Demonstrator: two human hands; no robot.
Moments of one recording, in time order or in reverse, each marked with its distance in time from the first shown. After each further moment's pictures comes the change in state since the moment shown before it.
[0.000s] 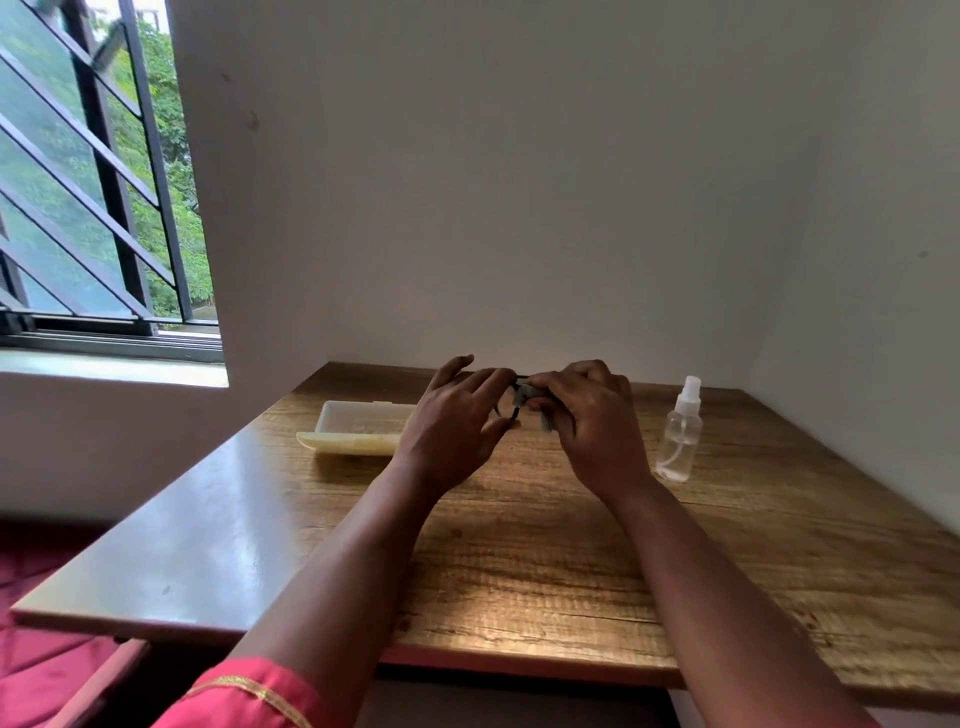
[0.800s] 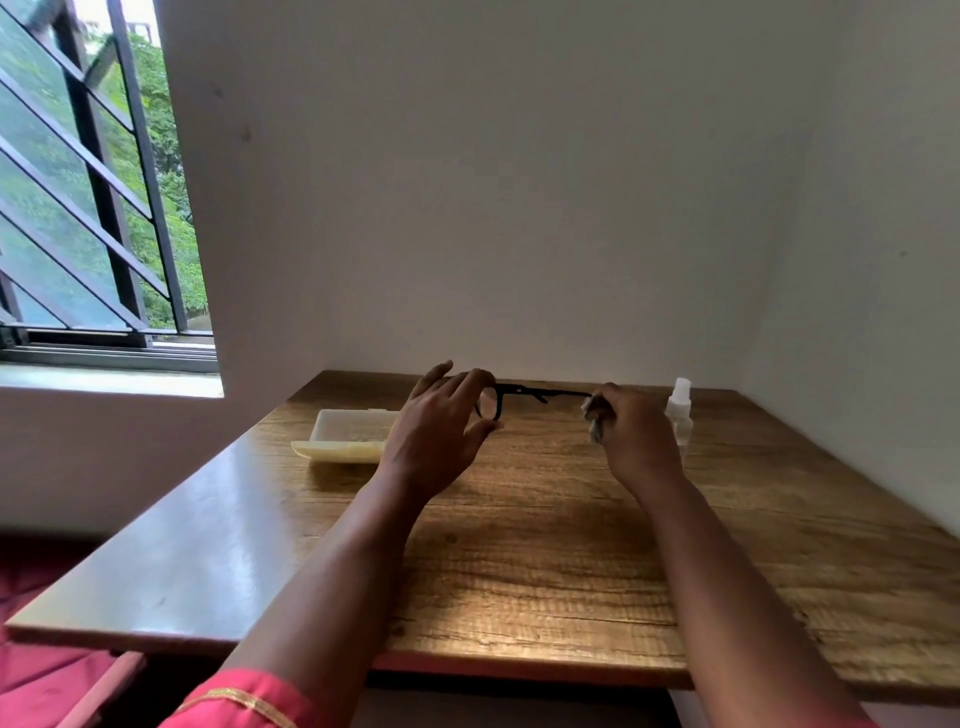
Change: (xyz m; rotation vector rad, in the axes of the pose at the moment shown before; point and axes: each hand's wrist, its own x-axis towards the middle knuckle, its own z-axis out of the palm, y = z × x) left_hand -0.004 -0.006 -0.003 -0.032 0.000 -0.074; right_hand -0.007 0.040 -0.012 -0.003 -0.139 0.501
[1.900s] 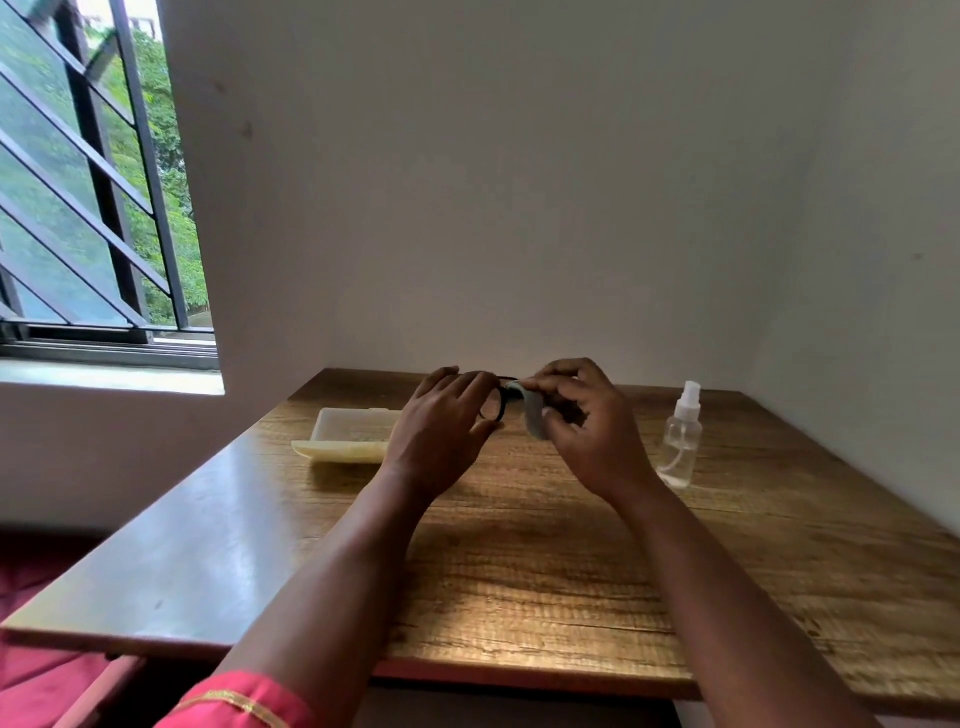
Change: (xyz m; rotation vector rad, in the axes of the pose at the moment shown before) left_hand 0.003 0.001 0.000 0.117 -0.007 0.012; right_hand -0.014 -0.044 0.005 0.468 -0.007 -0.346
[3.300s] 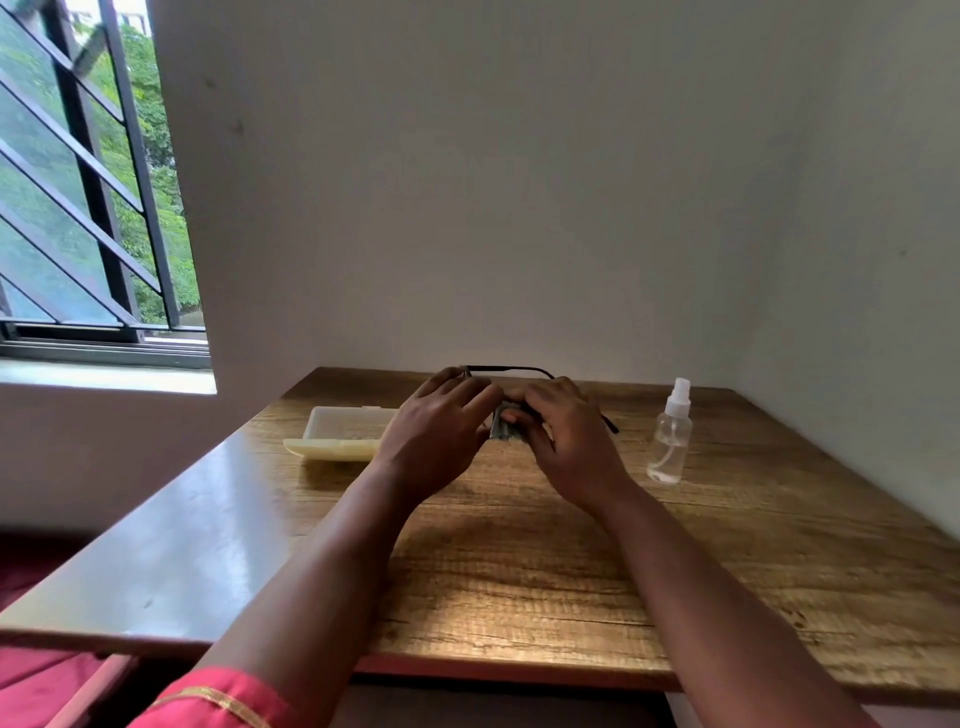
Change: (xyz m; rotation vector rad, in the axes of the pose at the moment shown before) left_hand -0.003 0.001 -0.005 0.058 -0.036 0.207; right_hand -0.004 0.007 0.010 -0.313 -0.146 -0.107
